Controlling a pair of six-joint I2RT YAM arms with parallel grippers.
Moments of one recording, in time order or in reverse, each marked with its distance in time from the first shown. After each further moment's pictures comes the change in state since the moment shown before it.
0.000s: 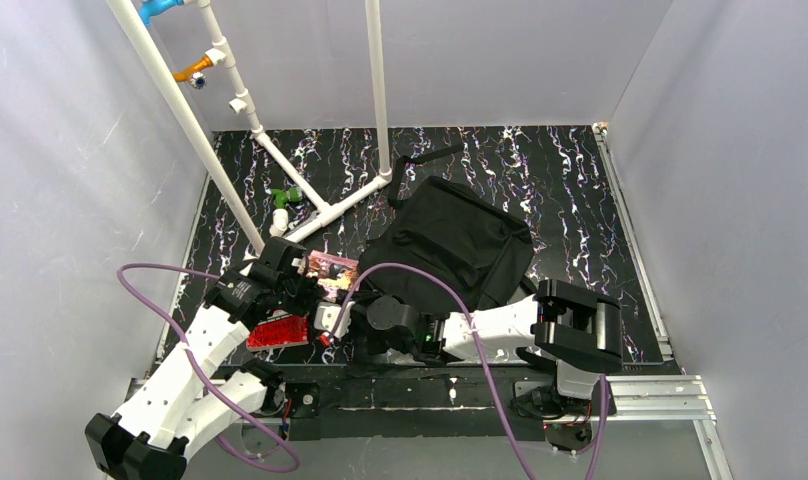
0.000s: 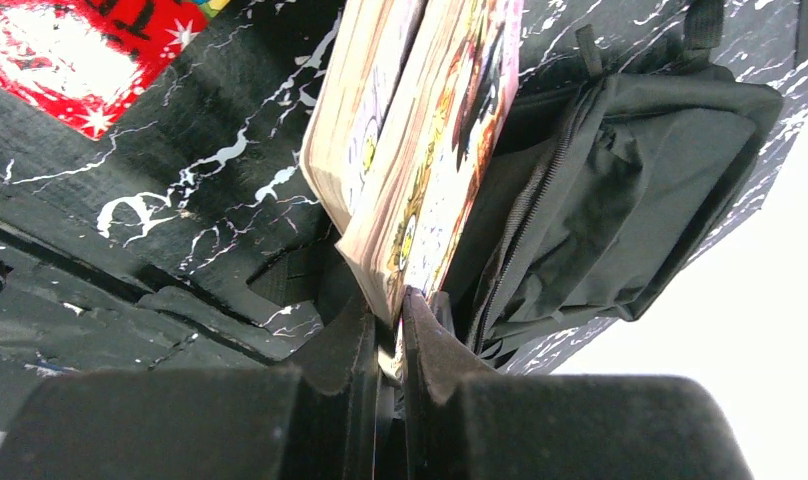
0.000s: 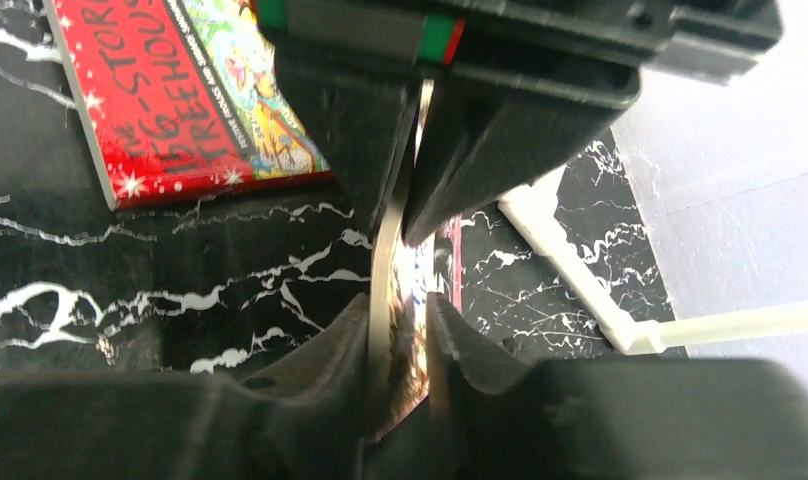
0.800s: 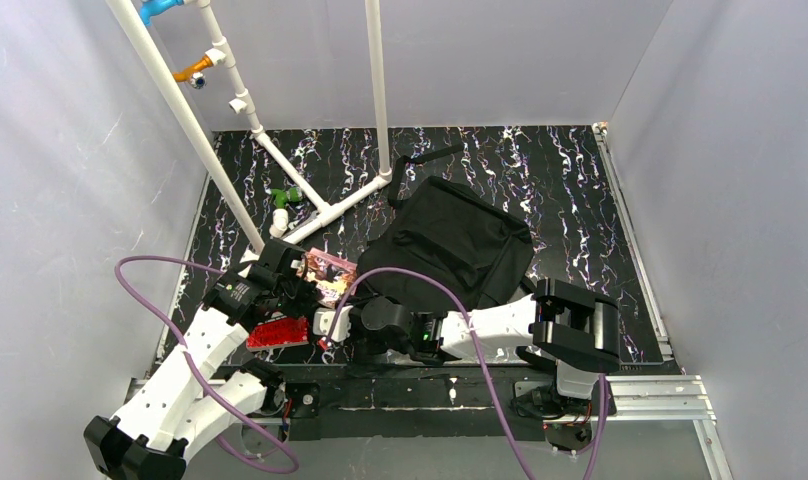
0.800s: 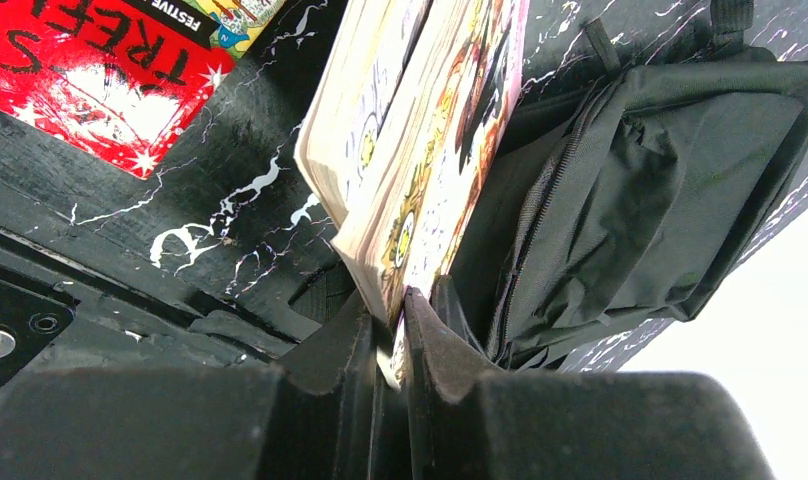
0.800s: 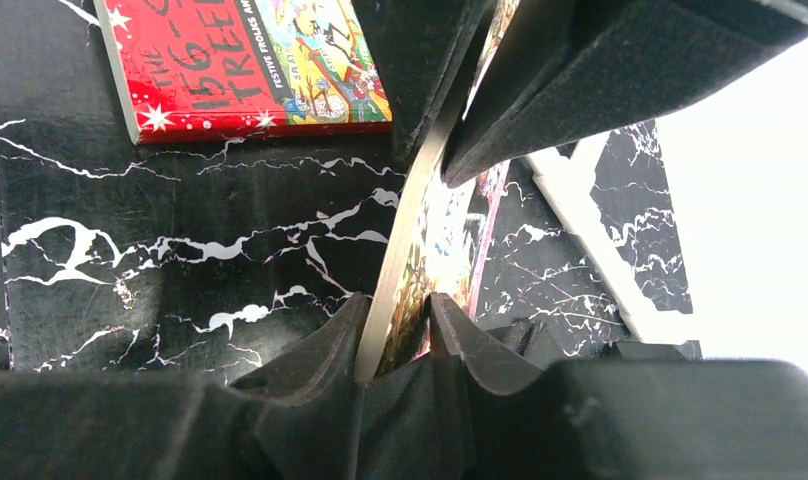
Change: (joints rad) left arm 0.000 -0.013 0.000 -0.016 -0.051 0.116; right arm 0.003 0.018 0.044 -0.135 -0.013 -0.013
